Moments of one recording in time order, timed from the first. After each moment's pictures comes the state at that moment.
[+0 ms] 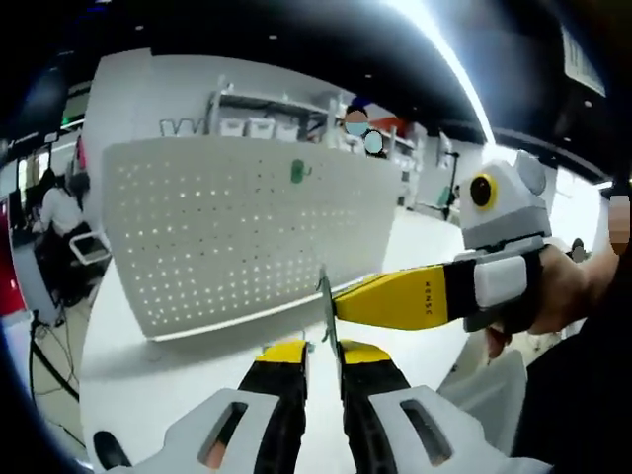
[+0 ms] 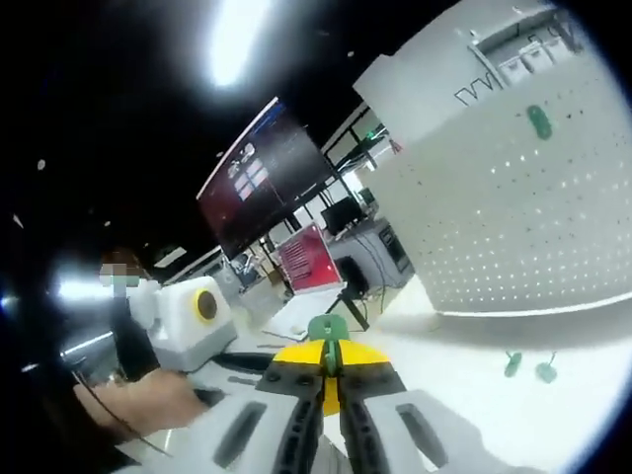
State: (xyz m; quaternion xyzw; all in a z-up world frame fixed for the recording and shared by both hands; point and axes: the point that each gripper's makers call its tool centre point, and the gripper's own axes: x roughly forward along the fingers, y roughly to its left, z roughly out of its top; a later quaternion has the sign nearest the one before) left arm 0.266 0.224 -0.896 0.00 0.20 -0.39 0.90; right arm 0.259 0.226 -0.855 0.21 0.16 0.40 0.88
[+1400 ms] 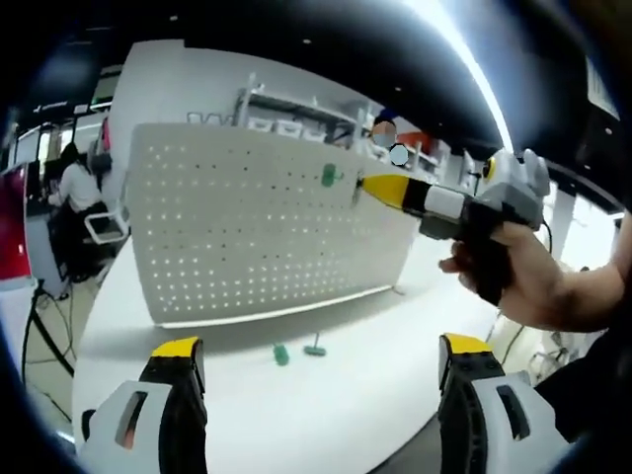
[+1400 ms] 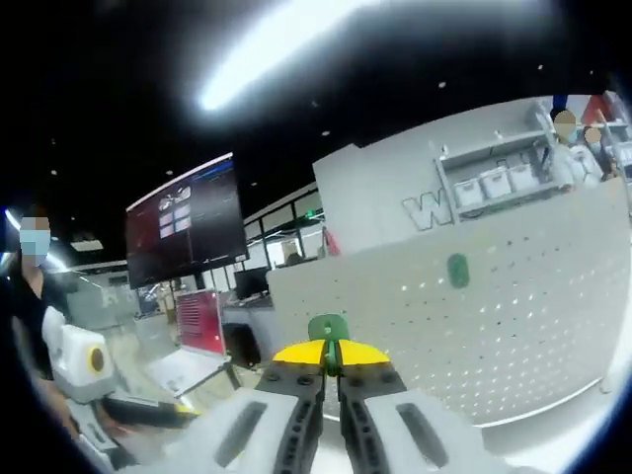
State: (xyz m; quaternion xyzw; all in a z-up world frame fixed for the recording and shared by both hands) left arm 0.281 0.232 -0.902 -0.03 0.20 -0.35 0.91; right arm 0.363 0.122 -0.809 0.11 -0.02 0.19 0.98
